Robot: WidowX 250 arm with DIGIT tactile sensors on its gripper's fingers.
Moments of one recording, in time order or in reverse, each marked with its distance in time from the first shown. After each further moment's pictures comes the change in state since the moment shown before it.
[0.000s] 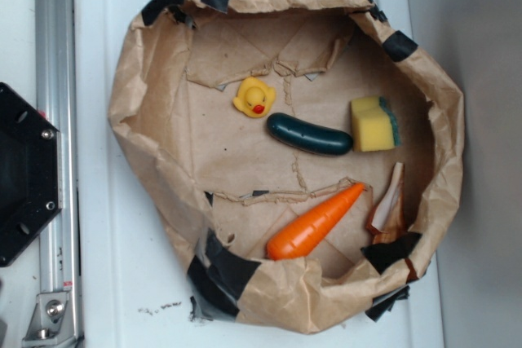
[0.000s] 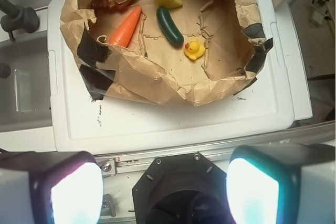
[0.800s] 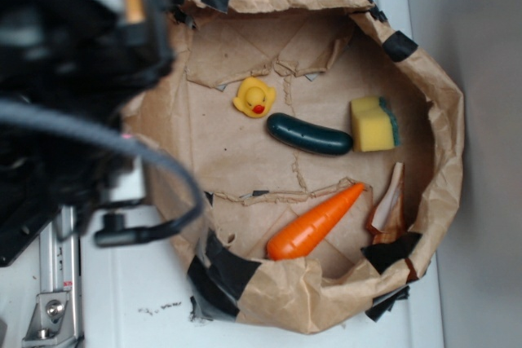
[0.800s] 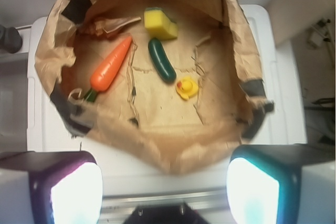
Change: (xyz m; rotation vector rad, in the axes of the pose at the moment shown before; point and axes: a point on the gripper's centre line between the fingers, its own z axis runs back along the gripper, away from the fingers) arm 0.071 0.019 -0.038 0.022 -0.011 -0.054
